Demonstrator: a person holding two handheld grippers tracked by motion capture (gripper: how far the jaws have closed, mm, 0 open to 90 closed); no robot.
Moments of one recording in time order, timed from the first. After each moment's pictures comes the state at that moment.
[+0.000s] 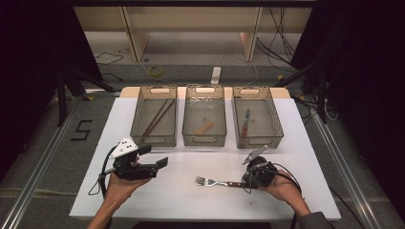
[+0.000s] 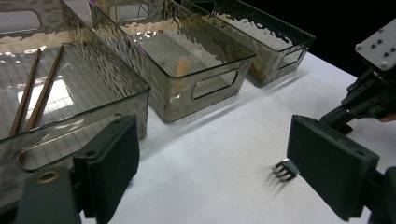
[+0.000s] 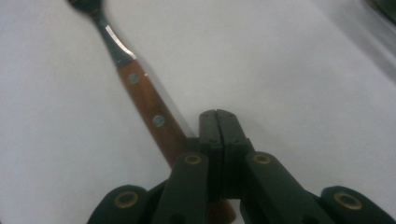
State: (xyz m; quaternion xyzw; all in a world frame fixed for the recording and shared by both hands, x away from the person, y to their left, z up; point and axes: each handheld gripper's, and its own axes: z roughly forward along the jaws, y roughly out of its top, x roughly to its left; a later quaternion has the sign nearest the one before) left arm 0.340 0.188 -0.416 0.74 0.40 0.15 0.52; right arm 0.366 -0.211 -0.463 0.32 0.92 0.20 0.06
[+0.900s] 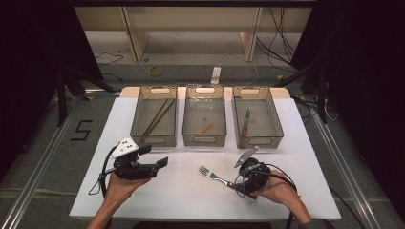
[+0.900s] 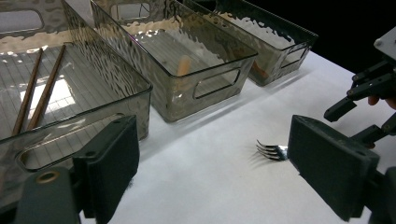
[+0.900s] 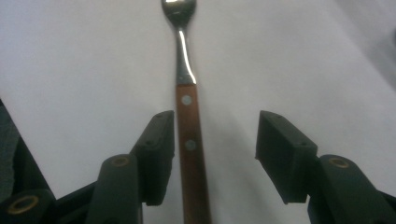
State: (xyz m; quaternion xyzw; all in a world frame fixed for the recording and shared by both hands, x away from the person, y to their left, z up) left arm 0.341 0.188 -0.416 0.74 0.40 0.15 0.52; right arm 0.355 -0.184 -0.446 0.29 0.94 0.19 0.05
